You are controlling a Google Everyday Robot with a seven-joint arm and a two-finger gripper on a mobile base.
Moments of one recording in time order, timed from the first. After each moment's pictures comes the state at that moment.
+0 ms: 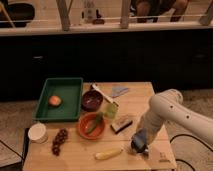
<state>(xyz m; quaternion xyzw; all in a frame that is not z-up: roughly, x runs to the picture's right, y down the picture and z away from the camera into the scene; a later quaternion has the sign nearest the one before) 0.193 0.230 0.706 -0.32 -0.18 -0.23 0.90</state>
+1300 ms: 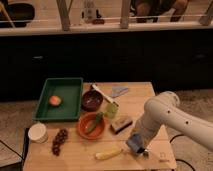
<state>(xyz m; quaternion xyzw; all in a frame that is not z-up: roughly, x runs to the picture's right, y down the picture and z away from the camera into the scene) 0.163 0.241 0.671 -0.32 -0.20 -0.28 0.88</state>
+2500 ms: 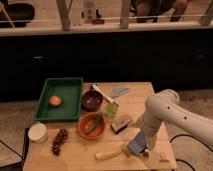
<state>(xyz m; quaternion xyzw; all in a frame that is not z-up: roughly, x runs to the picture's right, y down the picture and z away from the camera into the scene) 0.175 0.236 0.690 -0.34 -0.20 -0.26 0.88</state>
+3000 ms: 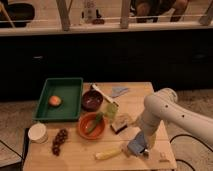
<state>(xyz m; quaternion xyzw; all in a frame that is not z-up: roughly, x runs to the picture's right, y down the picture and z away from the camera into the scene) 0.173 0.234 0.695 -0.34 -0.19 -0.26 0.88</state>
